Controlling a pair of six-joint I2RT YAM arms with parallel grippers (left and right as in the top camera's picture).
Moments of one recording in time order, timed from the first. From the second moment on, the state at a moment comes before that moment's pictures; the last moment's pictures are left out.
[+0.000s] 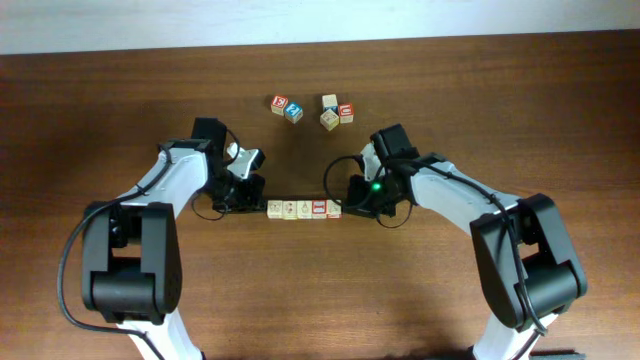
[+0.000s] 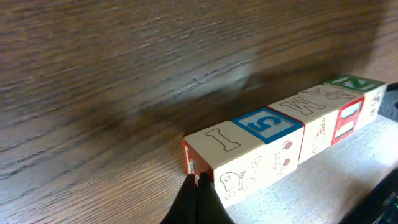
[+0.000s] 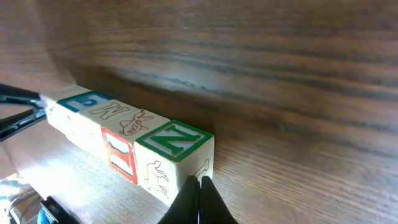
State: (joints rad) left arm -0.10 1.97 1.25 -0.83 0.52 0.06; right arm 0.35 1.90 1.10 -0.47 -0.58 0.47
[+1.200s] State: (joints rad) left arm -0.08 1.97 1.25 -0.81 0.52 0.05; right arm 0.34 1.94 1.10 -0.43 -0.64 0.41
